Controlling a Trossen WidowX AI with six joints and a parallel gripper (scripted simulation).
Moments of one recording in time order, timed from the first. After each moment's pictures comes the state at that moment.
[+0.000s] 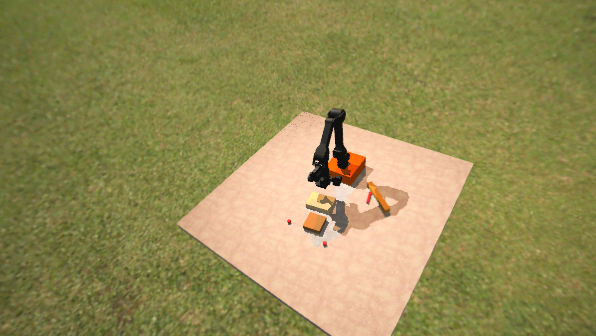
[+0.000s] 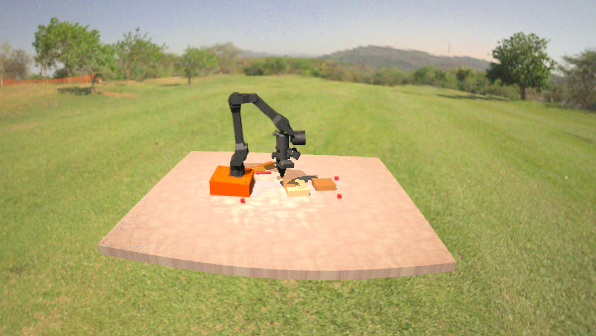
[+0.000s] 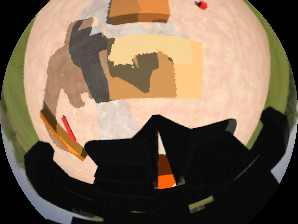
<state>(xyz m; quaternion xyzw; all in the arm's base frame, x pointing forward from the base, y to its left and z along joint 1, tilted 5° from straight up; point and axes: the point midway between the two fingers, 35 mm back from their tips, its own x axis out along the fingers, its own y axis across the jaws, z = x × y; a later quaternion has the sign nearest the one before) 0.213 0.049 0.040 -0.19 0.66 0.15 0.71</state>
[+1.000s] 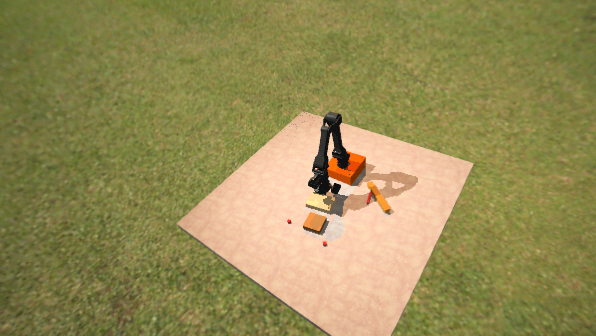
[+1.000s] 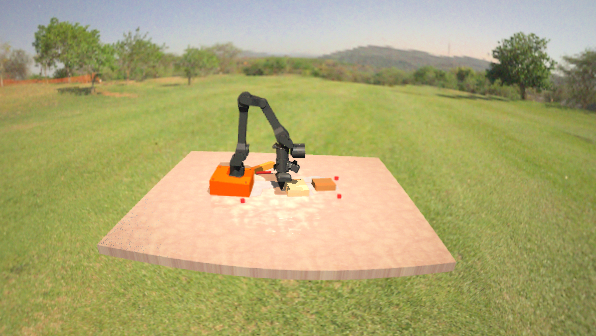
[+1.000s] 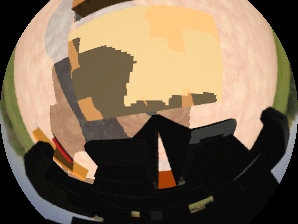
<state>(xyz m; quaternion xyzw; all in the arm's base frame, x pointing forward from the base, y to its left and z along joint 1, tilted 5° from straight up) 0.218 0.038 -0.017 -0.15 0.67 0.10 0.72</state>
